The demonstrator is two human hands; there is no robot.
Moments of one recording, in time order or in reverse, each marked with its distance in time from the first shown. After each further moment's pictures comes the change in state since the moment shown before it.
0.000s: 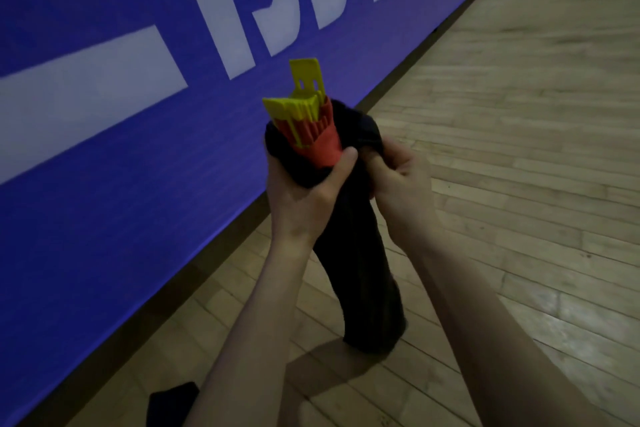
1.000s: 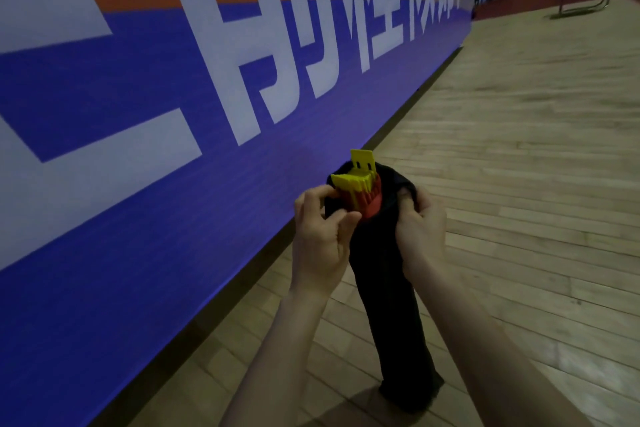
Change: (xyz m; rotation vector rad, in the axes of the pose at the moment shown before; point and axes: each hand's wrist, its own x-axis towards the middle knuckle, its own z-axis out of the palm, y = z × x) left_hand 0.018 0.003 0.008 0.489 -0.141 0.612; right_hand 0.033 0.001 -0.019 -0.223 0.424 0.019
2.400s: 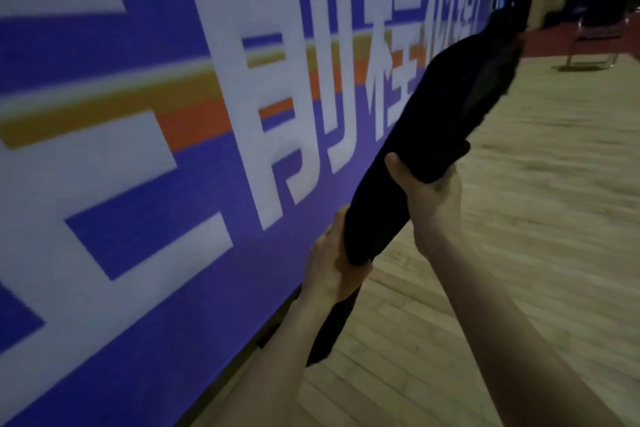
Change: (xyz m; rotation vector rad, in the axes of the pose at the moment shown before) left_hand 0.225 0.041 -0.064 -0.020 -0.450 -0.531; right_hand 0.116 -0.278 0.071 0.156 -0.151 -0.064
